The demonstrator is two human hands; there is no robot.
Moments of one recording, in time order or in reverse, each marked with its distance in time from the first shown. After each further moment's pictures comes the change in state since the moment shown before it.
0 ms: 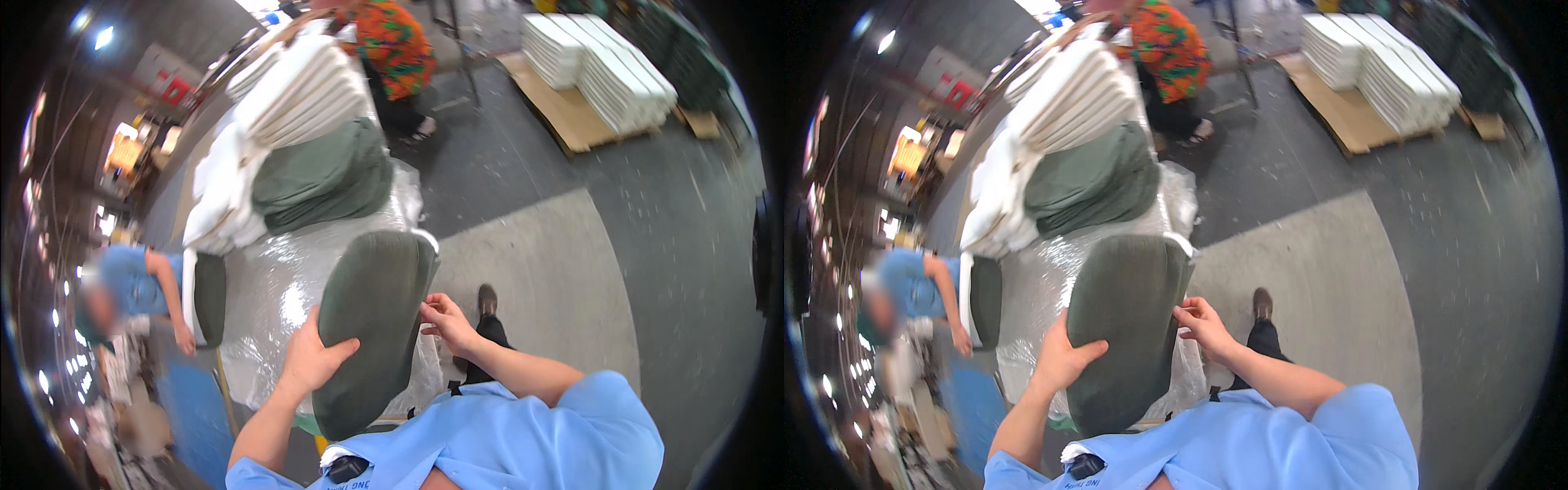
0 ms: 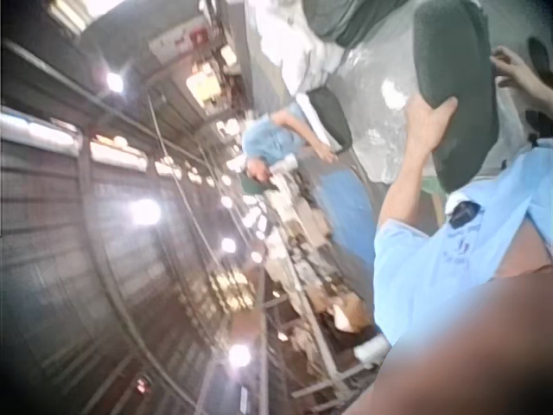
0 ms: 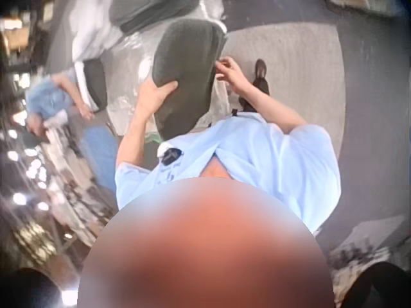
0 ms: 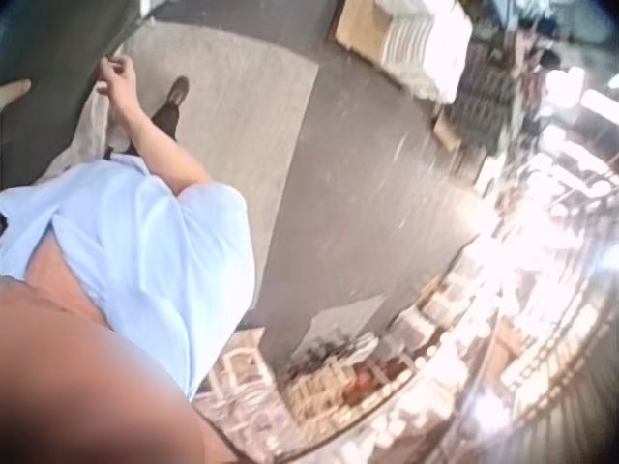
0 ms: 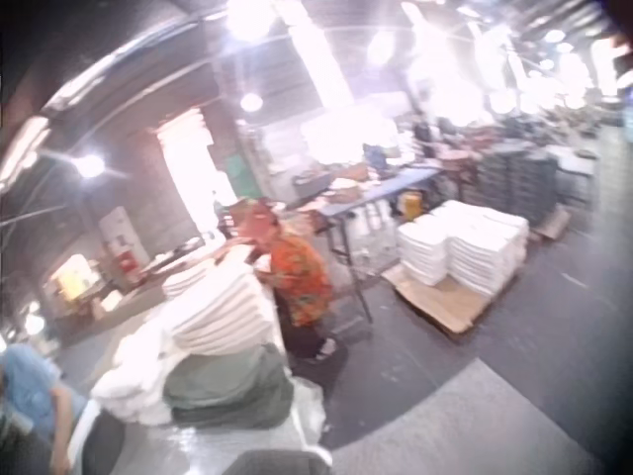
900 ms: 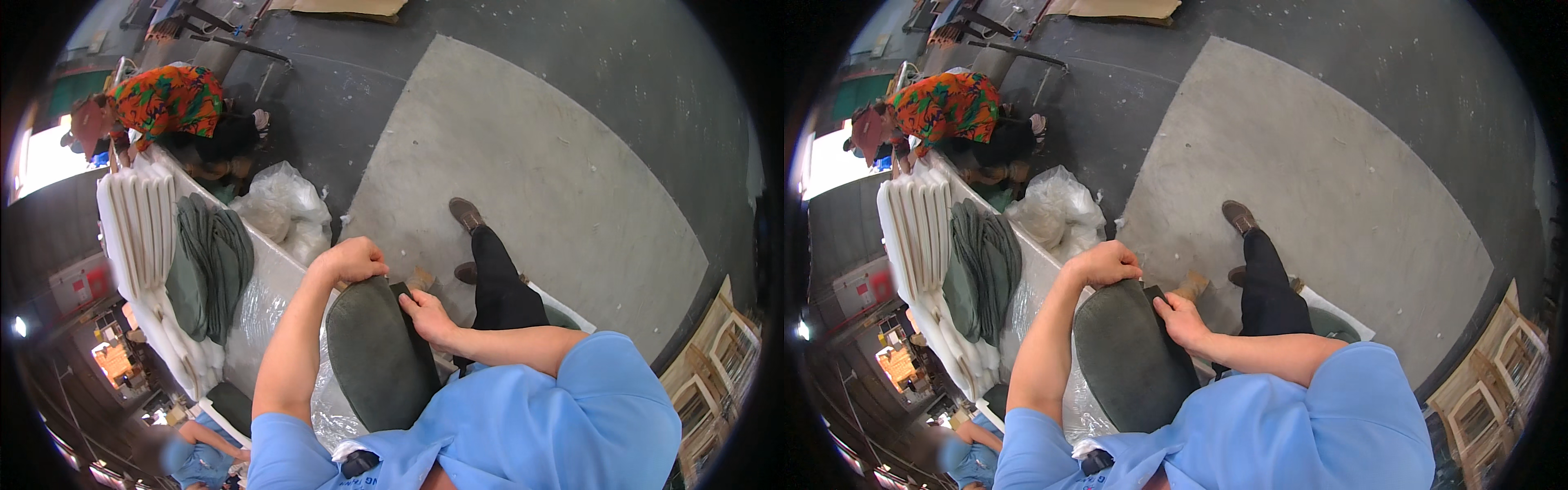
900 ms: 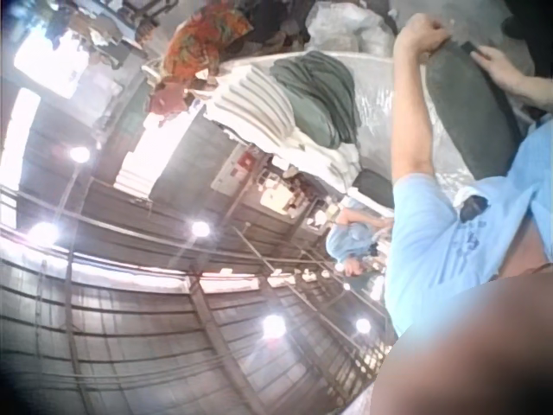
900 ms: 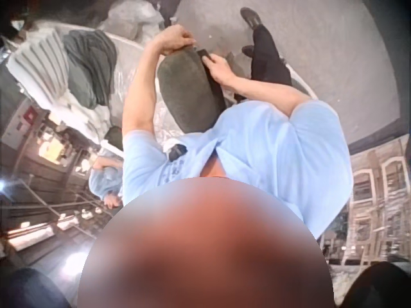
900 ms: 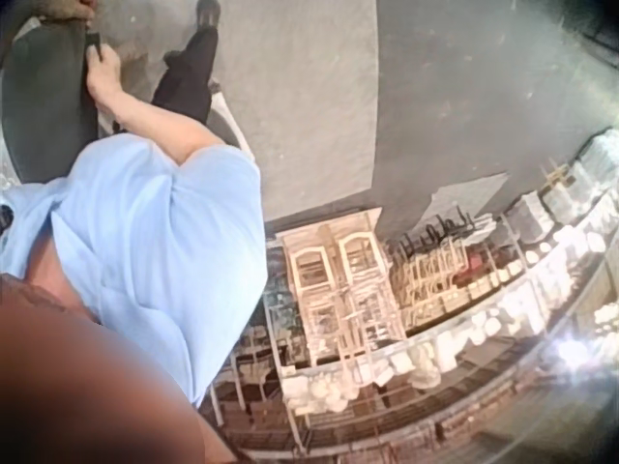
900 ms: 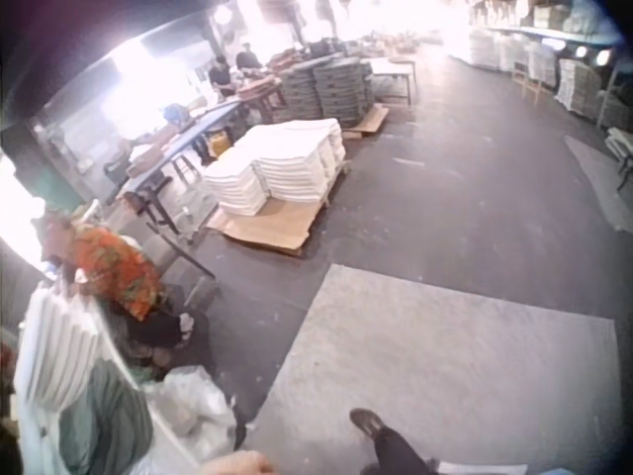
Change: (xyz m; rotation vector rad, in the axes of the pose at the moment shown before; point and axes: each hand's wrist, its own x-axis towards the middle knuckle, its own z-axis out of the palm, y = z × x) left_hand 0.253 0.047 0.296 0.929 -1.256 0.395; right_hand -0.018 0.094 -0.041 0.436 0.579 -0.127
